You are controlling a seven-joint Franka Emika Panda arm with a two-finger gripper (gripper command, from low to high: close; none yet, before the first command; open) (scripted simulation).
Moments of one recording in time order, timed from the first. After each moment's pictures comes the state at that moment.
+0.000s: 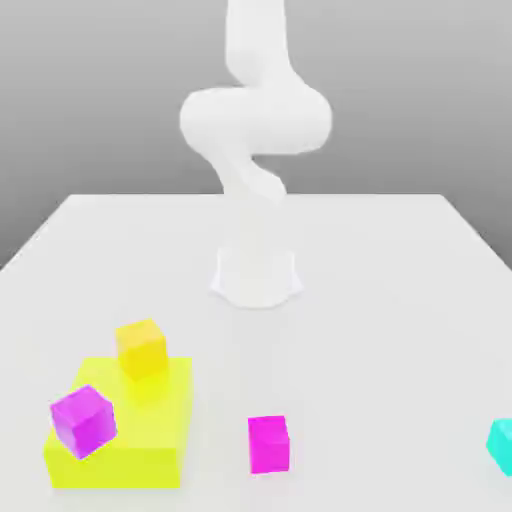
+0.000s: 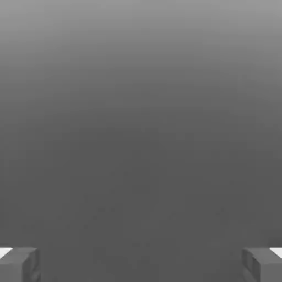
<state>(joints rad) 0.01 -0.71 0.00 -2.34 0.00 2.35 0.79</state>
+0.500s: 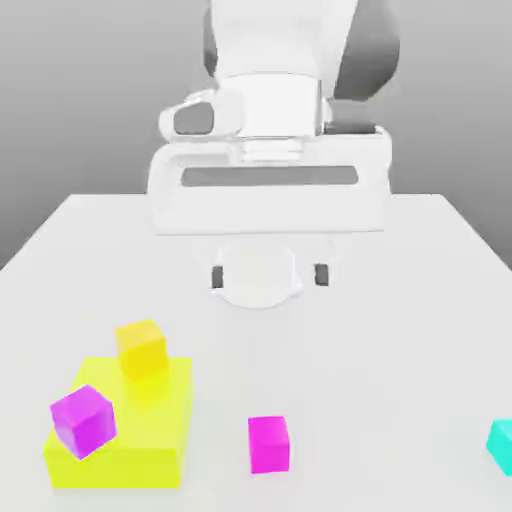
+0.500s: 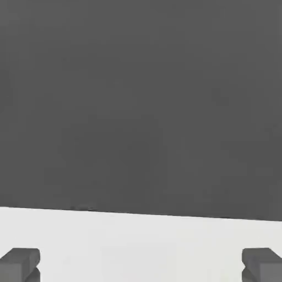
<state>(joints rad) 0.03 -0.16 -0.01 -2.56 0.01 2.65 0.74</state>
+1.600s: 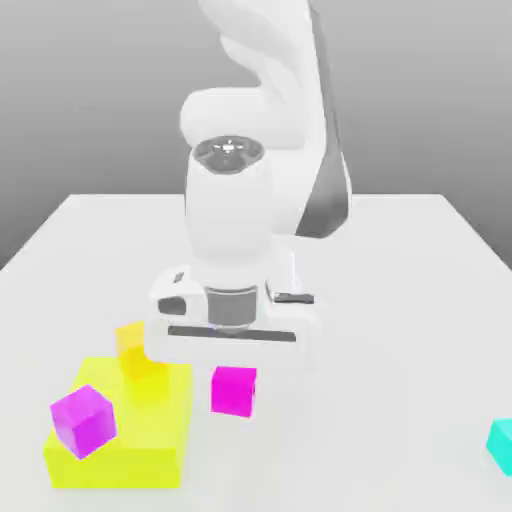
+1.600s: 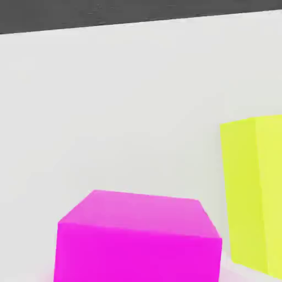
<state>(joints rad) -0.10 -0.07 -0.06 -2.73 -0.01 2.66 0.92</state>
